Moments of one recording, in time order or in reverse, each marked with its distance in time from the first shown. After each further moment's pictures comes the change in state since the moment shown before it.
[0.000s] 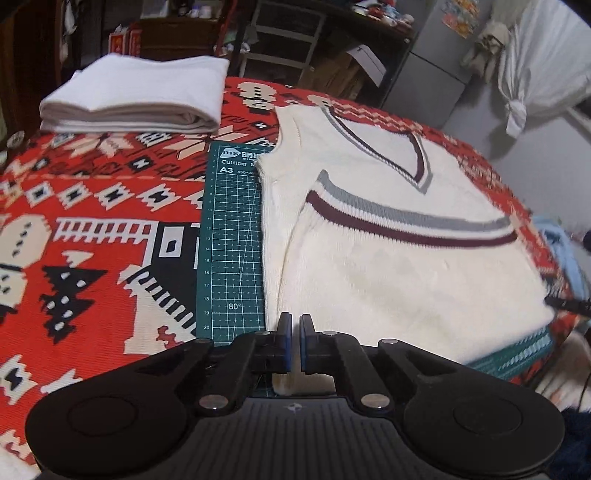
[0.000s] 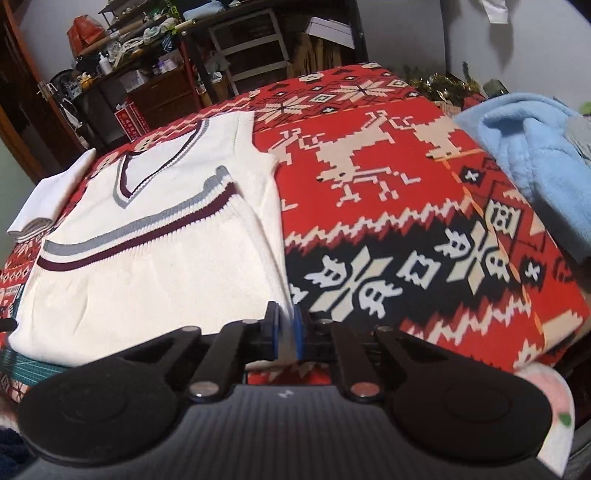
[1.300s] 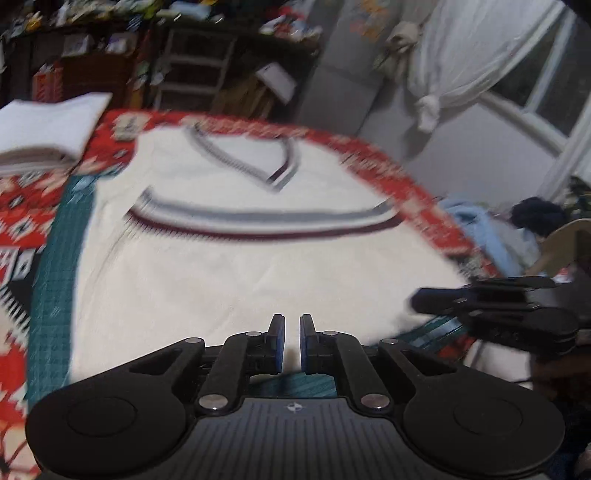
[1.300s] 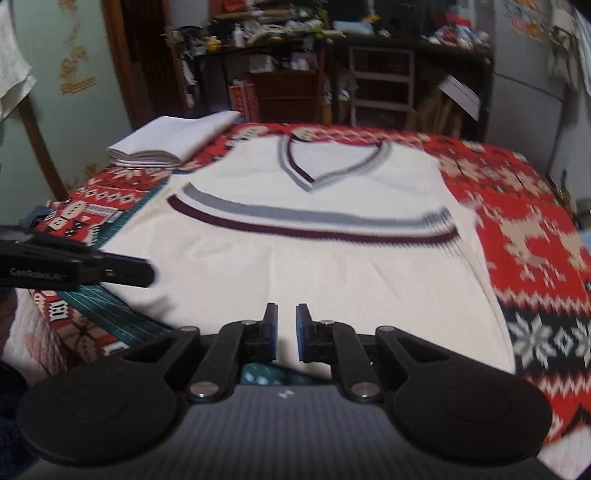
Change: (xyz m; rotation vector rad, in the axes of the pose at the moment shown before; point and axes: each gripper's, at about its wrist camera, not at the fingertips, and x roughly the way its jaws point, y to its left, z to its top) left arm 0.000 -0.111 -0.017 0.146 -0.129 -0.275; right arm -0.015 0.176 -0.041 -0.424 -0.084 0.170
